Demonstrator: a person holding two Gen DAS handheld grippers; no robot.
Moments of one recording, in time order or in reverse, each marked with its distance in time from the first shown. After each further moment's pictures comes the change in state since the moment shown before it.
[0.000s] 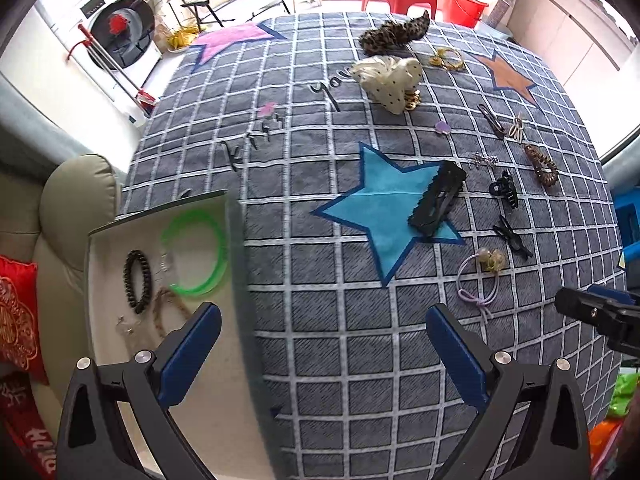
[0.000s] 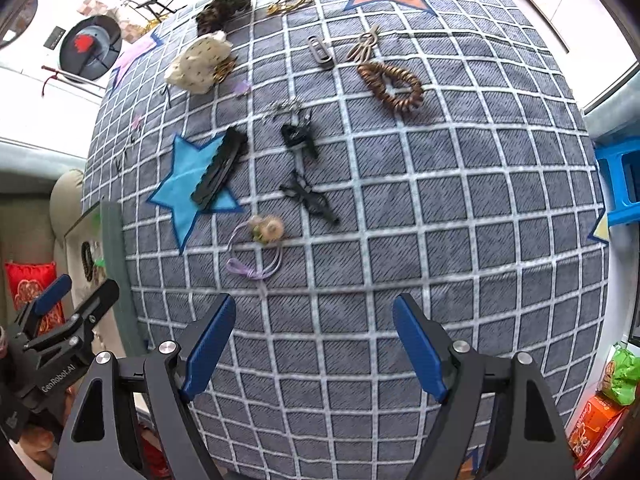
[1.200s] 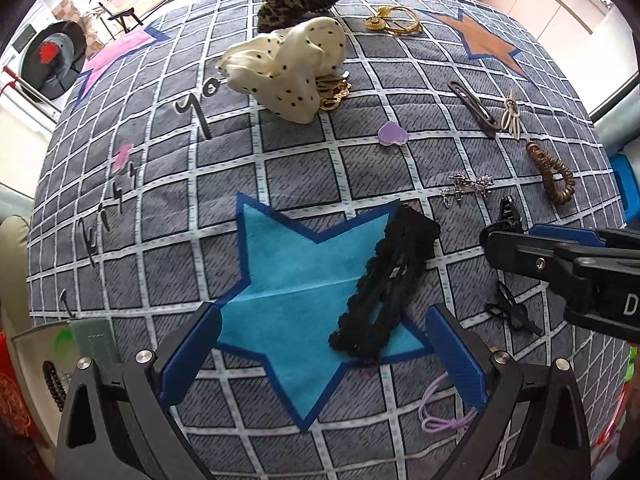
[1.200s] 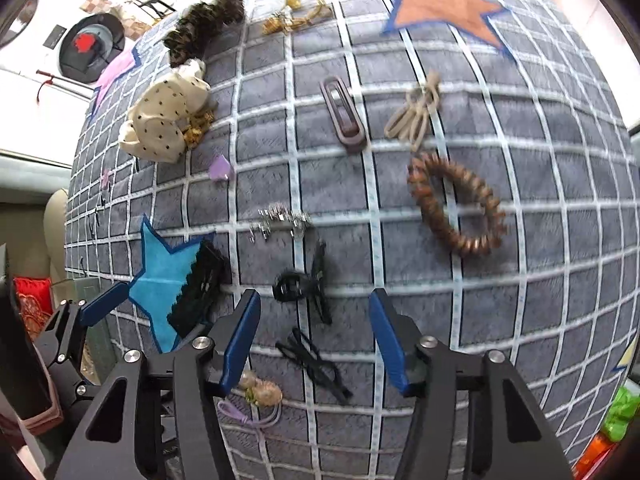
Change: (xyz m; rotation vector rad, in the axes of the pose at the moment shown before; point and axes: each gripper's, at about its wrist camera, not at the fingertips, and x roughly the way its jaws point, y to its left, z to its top) left arm 0.091 -0.058 0.068 0.151 0.045 -0.110; right arm 0.061 0.015 0.100 -0.071 -0.009 0.013
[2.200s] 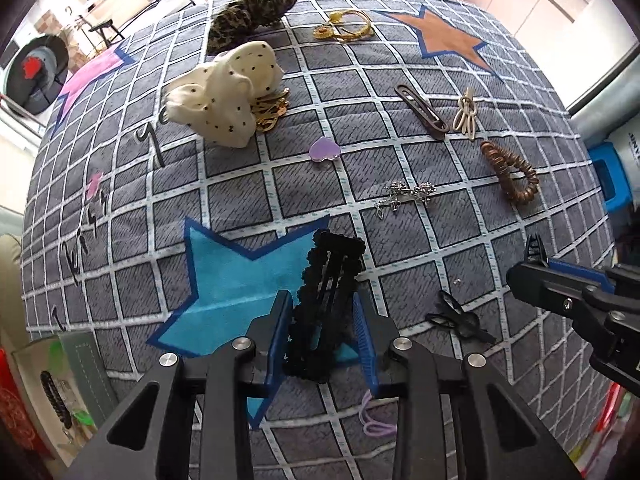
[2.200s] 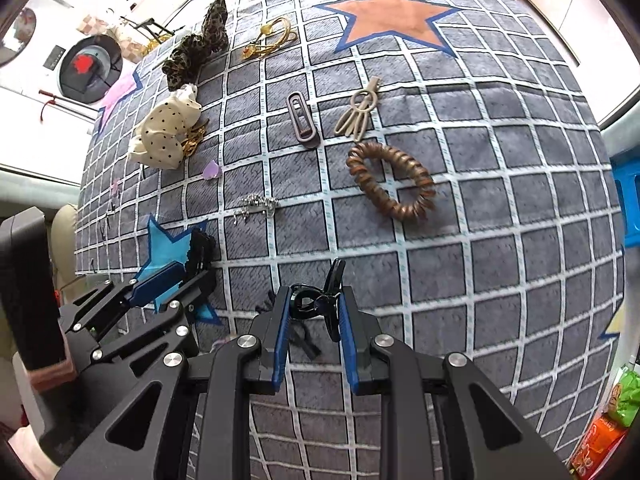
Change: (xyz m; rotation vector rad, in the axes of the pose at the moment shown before) left arm -0.019 -0.085 0.029 0.040 0.004 -0.046; right arm -0.044 -0.037 -0.039 0.078 -0.050 0.031
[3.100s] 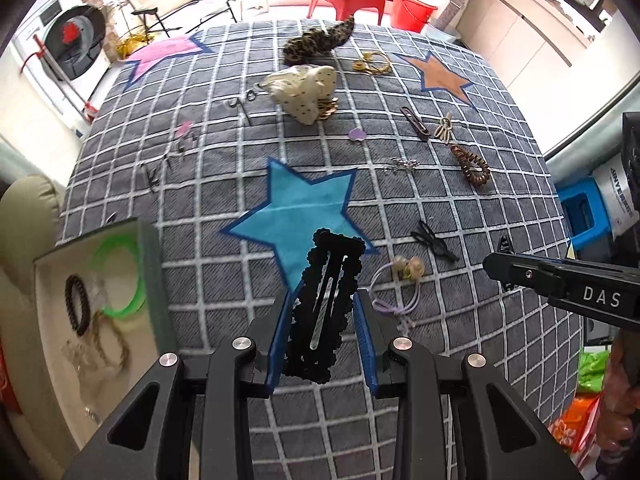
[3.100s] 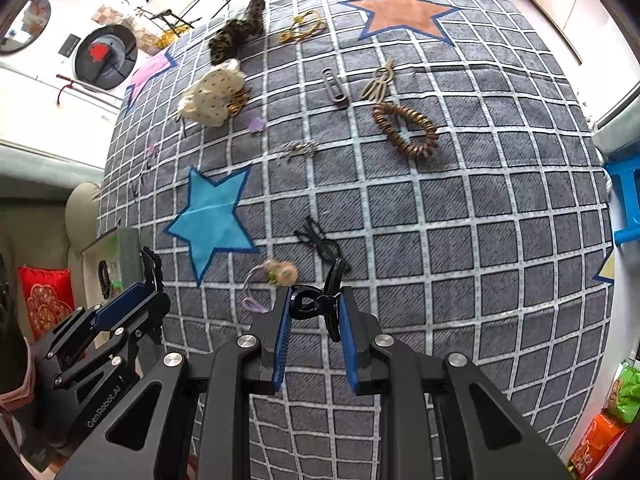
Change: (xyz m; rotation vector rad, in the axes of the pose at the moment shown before) left arm -0.086 0.081 -0.106 -0.117 -0.091 -0.037; right arm -0.031 0.035 -0.049 -0.041 0.023 0.013
